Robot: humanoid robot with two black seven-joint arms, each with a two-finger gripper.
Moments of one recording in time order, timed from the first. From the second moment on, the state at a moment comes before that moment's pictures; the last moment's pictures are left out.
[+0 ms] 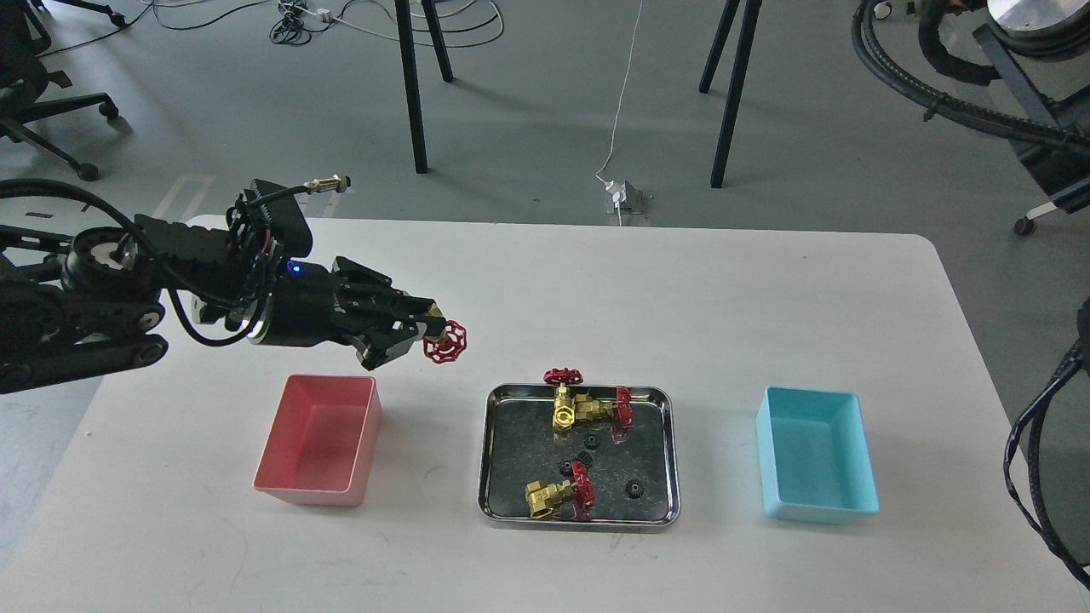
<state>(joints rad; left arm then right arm) -1.48 0.79 0.65 -1.38 1.49 0.16 -0.49 1.32 -0.40 0.74 0.79 0.18 0.09 0.01</state>
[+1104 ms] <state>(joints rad) -1.16 0.77 0.63 -1.15 1.63 0.18 -0.49 1.17 -0.41 0.77 0.81 0.18 0.10 0.01</state>
